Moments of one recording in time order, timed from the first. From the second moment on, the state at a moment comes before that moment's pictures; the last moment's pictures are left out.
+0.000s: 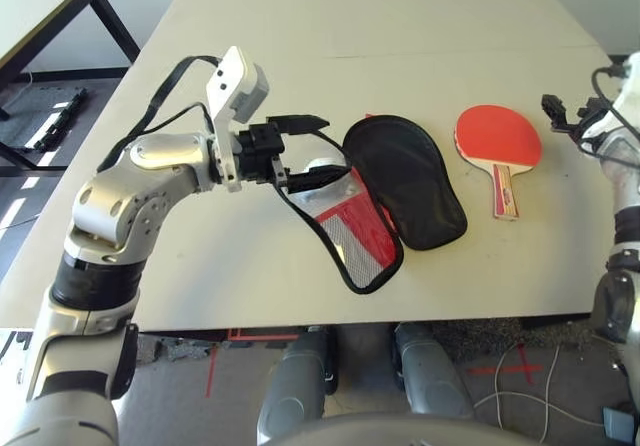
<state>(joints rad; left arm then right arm) -0.58 0.75 -0.03 -0.31 -0.62 0.70 -0.90 -0.78 -0.67 -0.23 0.32 0.25 0.90 0.31</state>
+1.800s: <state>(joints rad) -0.58 0.70 -0.10 -0.32 -0.53 0.69 -0.94 -0.64 -0.60 -0.03 -0.20 0.18 1.53 0.22</state>
